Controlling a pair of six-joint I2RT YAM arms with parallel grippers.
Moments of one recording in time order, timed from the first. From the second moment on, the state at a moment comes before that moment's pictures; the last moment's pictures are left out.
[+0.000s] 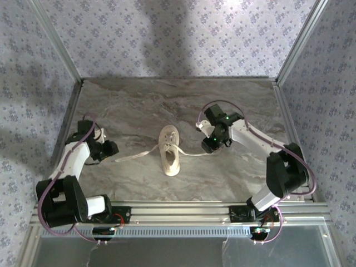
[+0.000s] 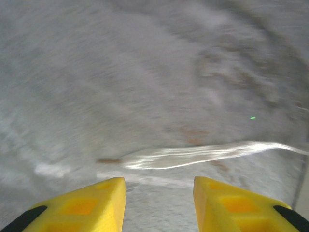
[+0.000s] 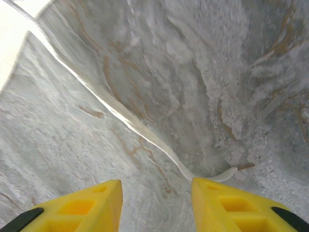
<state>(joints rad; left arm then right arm) 0.11 1.22 0.76 -0.75 0.30 -0.20 0.52 1.54 1.14 -0.88 -0.09 -0.25</state>
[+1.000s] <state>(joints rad) -0.41 1.58 0.87 -0.51 0.19 0.25 0.65 1.53 1.04 -0.70 -0.09 -0.13</state>
